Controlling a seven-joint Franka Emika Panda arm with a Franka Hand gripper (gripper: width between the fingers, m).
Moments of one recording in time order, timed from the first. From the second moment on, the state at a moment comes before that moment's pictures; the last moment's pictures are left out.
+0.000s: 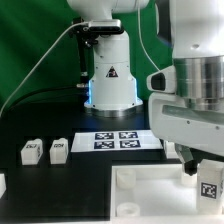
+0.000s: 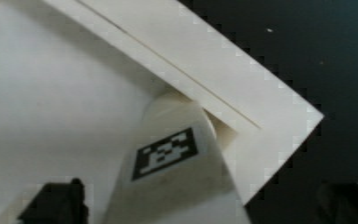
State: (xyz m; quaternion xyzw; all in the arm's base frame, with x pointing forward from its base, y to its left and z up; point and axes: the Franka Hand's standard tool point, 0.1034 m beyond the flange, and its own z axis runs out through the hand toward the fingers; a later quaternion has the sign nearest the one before) arm 0.629 0.120 0.073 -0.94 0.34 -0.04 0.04
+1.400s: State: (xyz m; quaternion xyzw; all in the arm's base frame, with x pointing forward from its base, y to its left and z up) arm 0.627 0.114 0.070 -0.55 0.83 0.04 0.07
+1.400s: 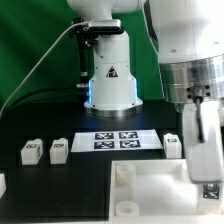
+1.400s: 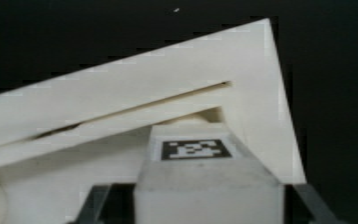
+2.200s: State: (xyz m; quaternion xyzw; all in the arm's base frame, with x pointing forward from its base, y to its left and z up) arm 0.614 0.132 0.081 -0.55 0.83 0.03 0.05
